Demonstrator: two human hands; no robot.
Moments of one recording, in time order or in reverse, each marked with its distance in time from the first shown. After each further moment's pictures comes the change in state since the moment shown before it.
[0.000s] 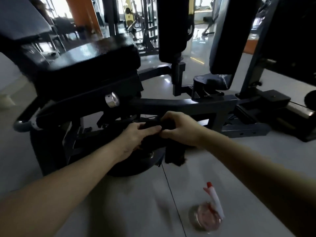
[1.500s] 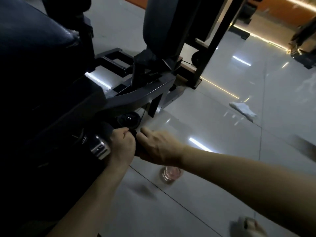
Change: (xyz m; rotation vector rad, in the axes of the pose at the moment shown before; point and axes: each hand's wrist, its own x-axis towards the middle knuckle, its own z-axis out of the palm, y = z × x) left_hand 0.058 0.005 0.005 0.268 -0.122 0.088; right_hand -0.005 -0.016 0.064 -0.776 0.085 0.208
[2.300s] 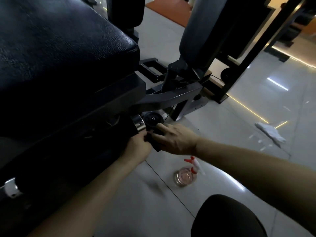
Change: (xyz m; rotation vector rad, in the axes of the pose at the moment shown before) left_hand -0.026 -0.030 -0.033 0.088 -0.164 -0.039; right_hand 0.019 0.011 -0.004 -0.249 -0.001 -0.376
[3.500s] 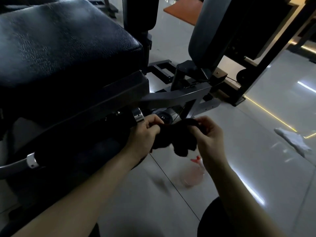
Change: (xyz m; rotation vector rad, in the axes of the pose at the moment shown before) left_hand -0.038 0.040 -0.006 -0.374 0.119 0.158; right_hand -0.058 -0.046 -0.059 1.446 0.715 0.964
